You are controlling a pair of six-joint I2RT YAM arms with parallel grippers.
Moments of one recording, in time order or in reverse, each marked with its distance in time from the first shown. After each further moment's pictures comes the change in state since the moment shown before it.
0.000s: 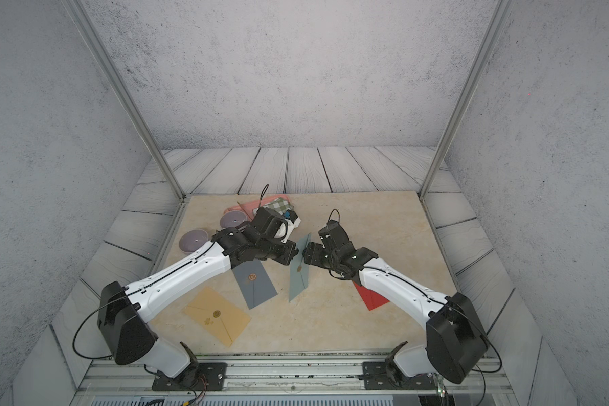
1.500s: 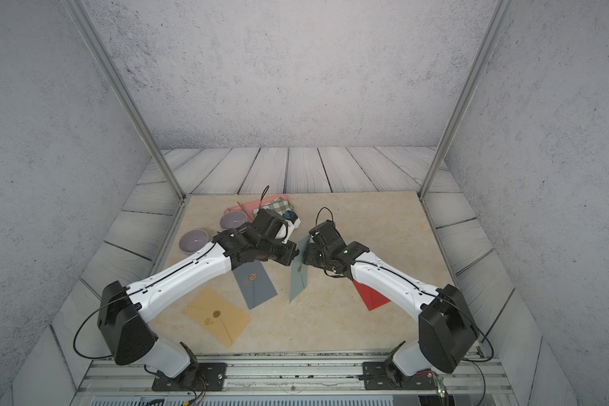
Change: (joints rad) left arm -0.002 0.000 -0.017 0.027 0.002 -0.019; right arm 0.038 0.071 0.103 -0.137 0.084 0.037
